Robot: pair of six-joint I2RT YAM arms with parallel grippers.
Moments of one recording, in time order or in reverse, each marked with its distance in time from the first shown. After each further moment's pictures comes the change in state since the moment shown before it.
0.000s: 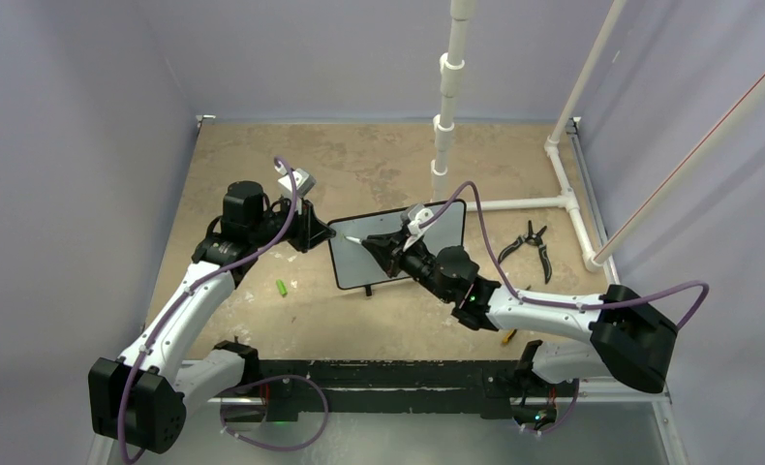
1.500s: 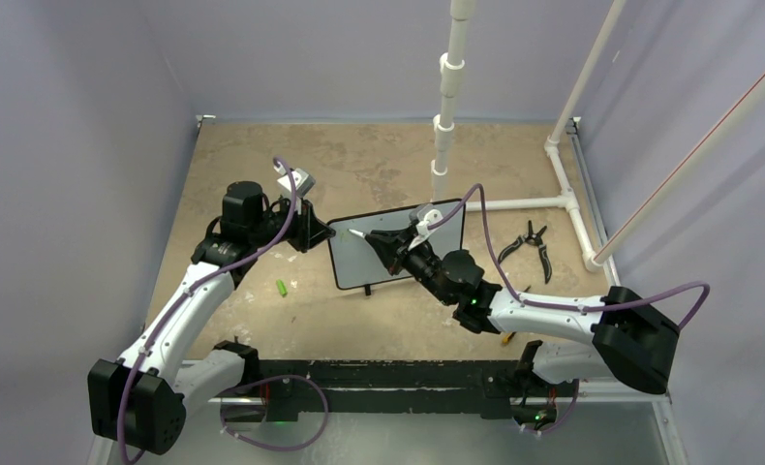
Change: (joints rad) left arm 0.000 -0.005 0.000 0.000 -0.006 0.001; right arm 0.015 -0.014 -0.028 0.073 0.078 0.005
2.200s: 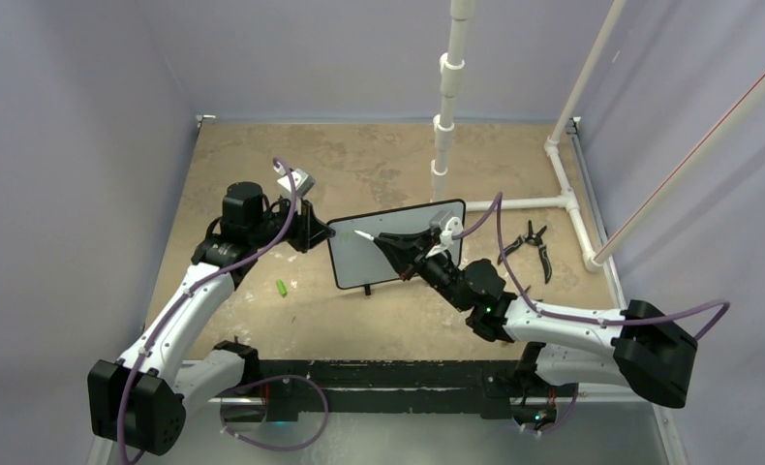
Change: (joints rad) left arm 0.000 -0.005 -0.006 0.005 -0.013 0.002; right arm -0.002 -0.115 -0.086 0.090 -0.062 0.002
